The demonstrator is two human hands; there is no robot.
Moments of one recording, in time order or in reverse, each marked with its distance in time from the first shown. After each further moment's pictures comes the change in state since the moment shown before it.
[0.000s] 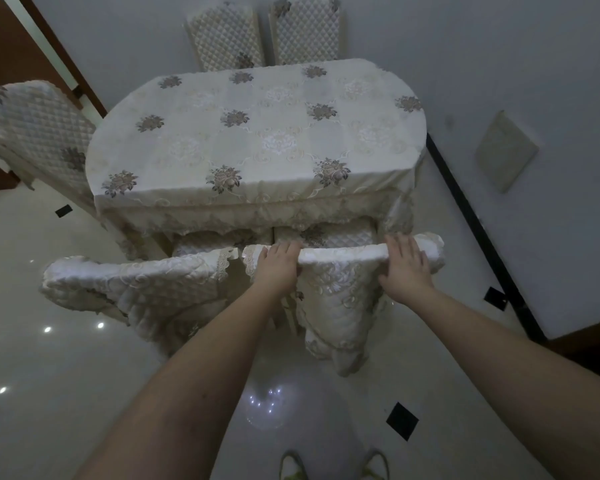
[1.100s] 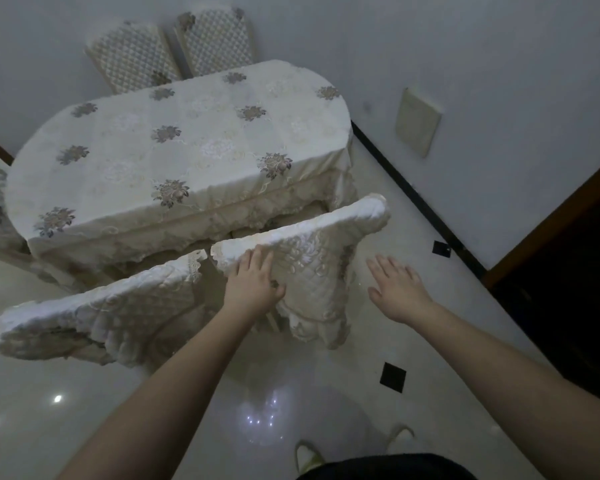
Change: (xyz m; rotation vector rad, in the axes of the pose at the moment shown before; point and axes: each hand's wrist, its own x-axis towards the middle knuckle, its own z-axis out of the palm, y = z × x) left_hand -0.082 0.004 -0.016 0.166 -0.098 0.160; right_hand -0.145 0.012 0.015 -0.110 -0.166 0.103
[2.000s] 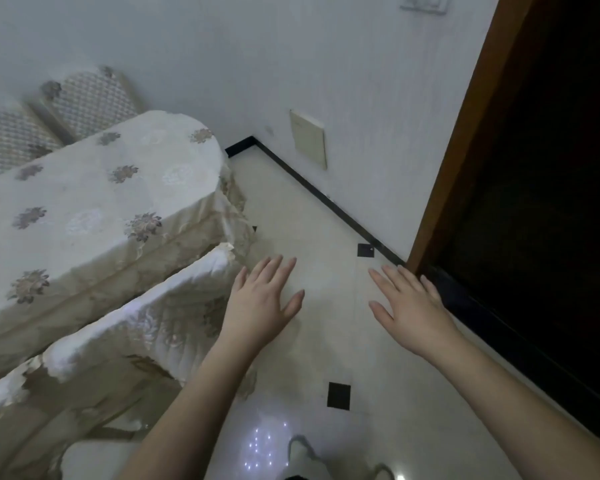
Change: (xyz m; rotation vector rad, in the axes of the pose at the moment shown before) left_hand 0.042 0.343 -0.050 -0.025 0.230 0.418; right_hand -0.115 0.284 -0.060 0.153 0.205 0.210
